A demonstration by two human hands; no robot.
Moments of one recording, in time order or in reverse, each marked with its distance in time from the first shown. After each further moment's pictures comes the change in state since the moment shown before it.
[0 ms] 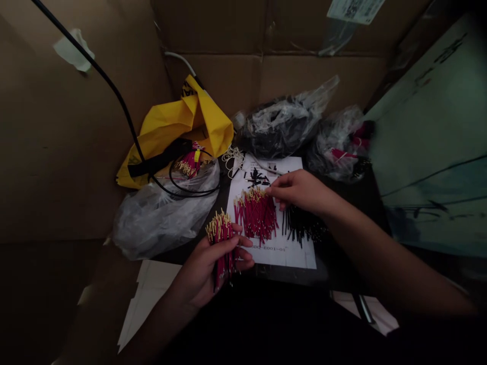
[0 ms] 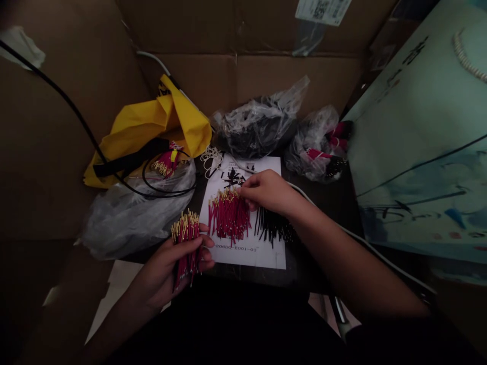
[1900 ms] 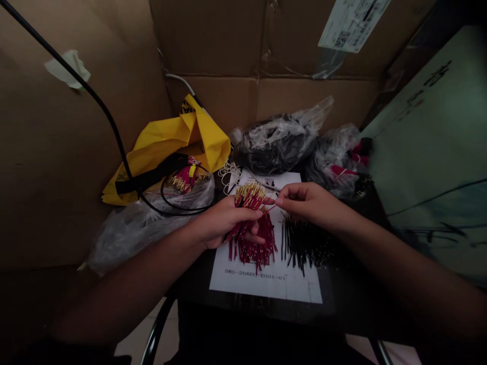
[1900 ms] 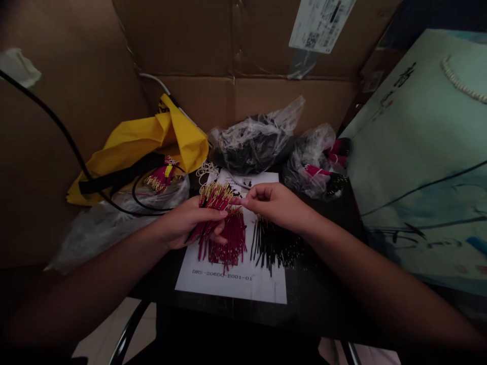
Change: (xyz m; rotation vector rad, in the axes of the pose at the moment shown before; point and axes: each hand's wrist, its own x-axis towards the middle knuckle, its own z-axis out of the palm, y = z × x) left_hand 0.101 0.058 0.037 0.418 -0.421 -0.023; right_hand 0.001 0.011 -0.023 0.085 -0.072 -0.126
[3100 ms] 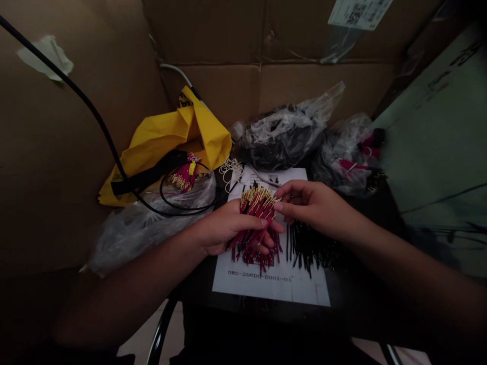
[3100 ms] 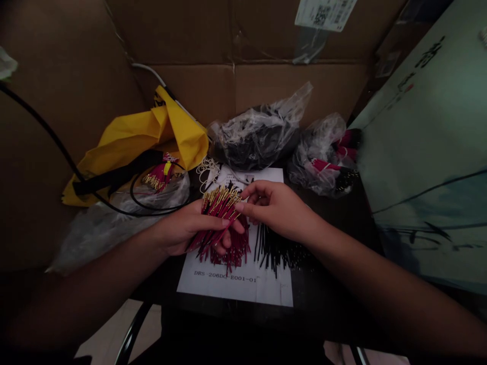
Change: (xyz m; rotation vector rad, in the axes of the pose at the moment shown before) left_hand -0.005 0.004 0.008 -0.095 -0.093 -0.094; right_hand -0.001 0.003 0.011 0.034 0.071 -0.061
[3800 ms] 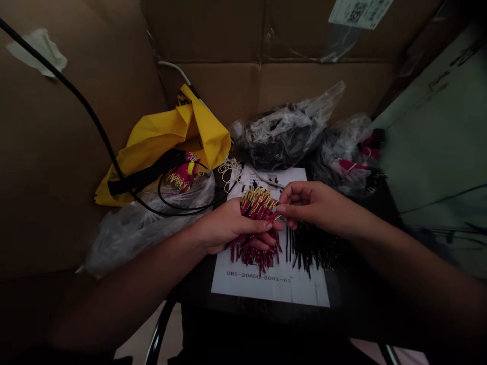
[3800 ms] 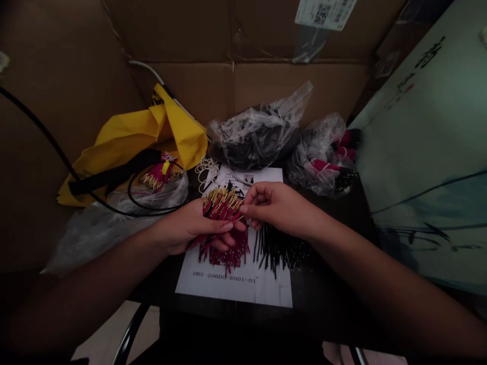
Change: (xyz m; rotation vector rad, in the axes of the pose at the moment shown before) left_hand 0.004 -0.004 -0.007 0.066 0.003 0.026; right_hand 0.000 -0.007 -0.006 0.059 -0.129 0.090
